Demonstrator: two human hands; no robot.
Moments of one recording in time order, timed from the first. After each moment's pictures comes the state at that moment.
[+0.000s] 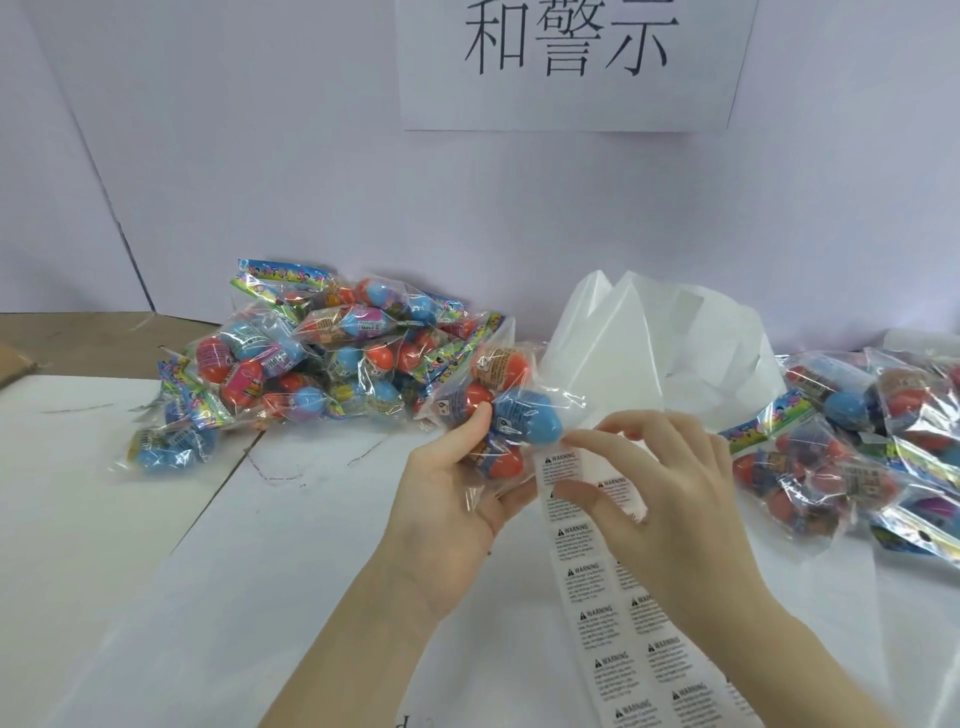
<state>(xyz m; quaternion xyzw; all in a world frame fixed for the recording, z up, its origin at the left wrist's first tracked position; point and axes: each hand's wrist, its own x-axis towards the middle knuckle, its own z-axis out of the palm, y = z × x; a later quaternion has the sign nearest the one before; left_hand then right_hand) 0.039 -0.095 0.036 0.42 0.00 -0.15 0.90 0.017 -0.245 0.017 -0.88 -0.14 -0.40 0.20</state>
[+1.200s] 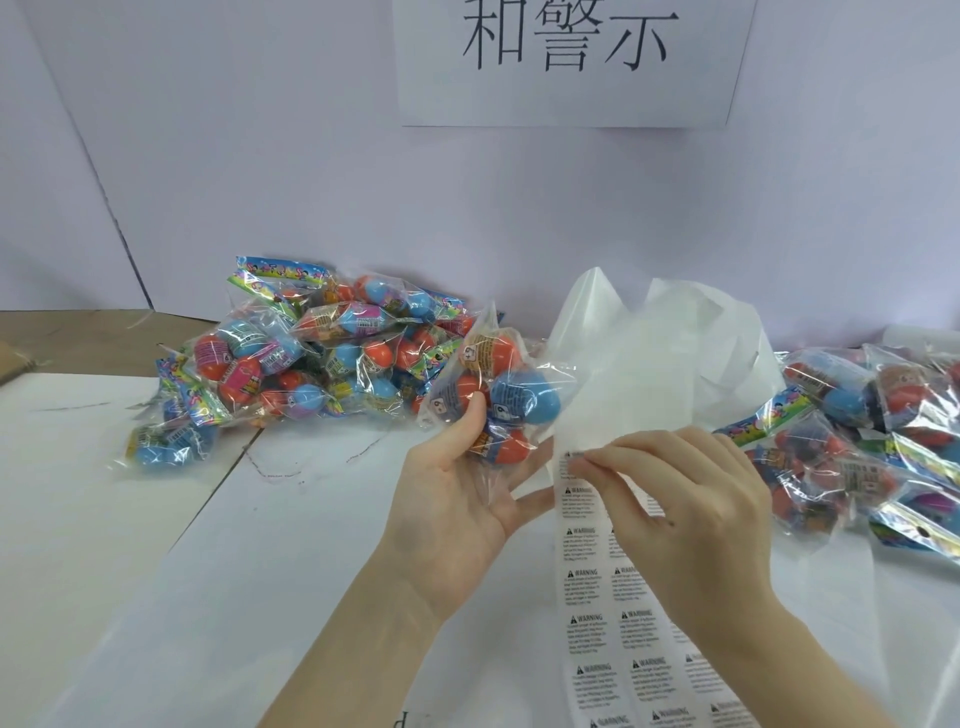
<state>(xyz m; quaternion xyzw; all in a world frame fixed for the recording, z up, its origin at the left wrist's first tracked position) 0.040 -0.096 0.035 0.35 -0.06 -0.20 0.92 0.017 -0.247 0.016 -0.81 -0.17 -0.54 0.16</state>
